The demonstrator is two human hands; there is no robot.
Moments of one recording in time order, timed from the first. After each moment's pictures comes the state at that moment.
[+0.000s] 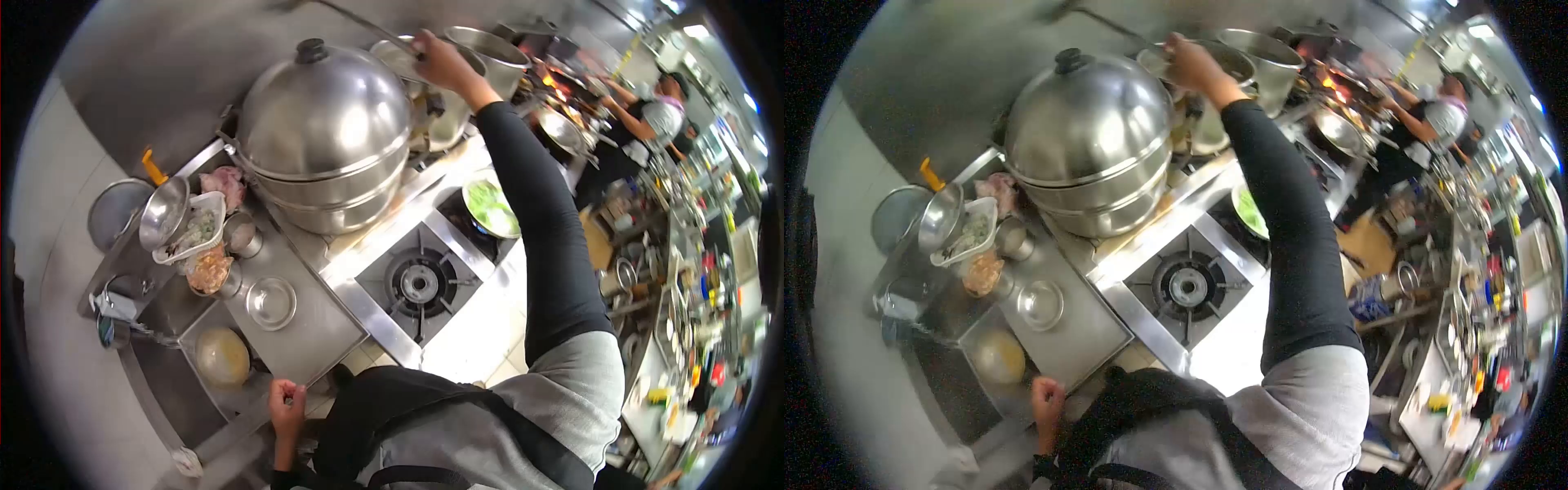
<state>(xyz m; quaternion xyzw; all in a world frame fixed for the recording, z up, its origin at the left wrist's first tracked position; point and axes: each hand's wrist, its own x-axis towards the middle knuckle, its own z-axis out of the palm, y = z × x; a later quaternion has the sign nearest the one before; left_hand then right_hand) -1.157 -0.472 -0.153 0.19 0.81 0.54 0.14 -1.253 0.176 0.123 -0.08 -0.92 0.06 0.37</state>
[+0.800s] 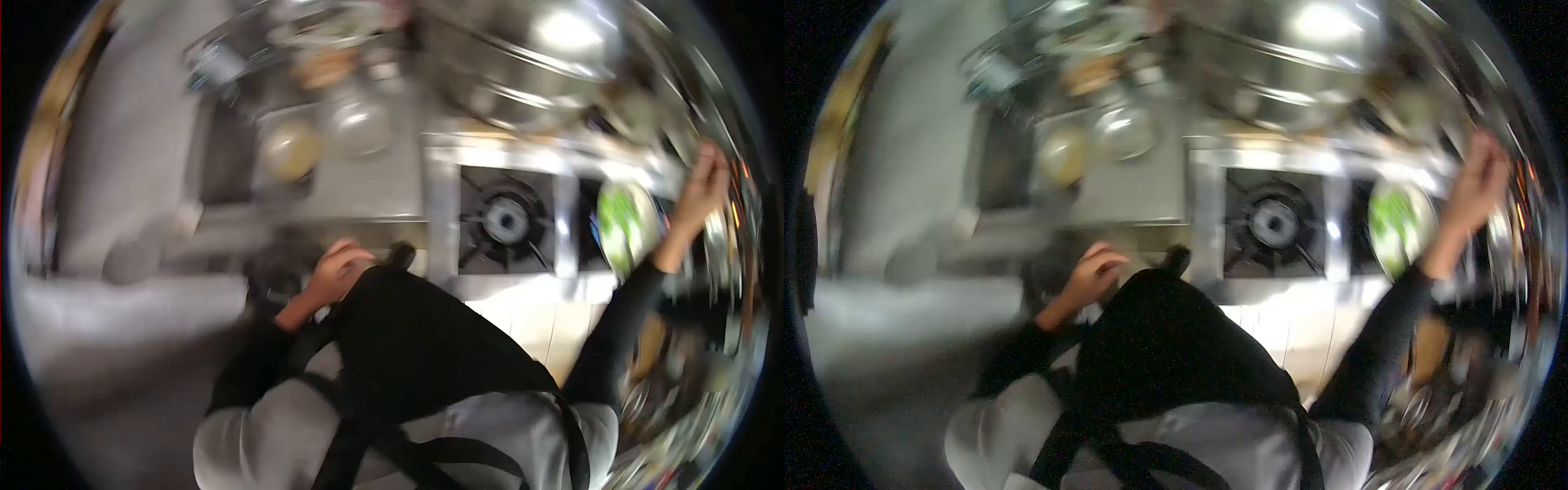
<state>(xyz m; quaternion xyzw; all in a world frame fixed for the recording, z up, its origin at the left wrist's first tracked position) -1.049 -0.407 -0.152 0.25 0.84 0.46 0.10 -1.099 0.211 0.011 -0.12 -0.82 0.18 0.53</state>
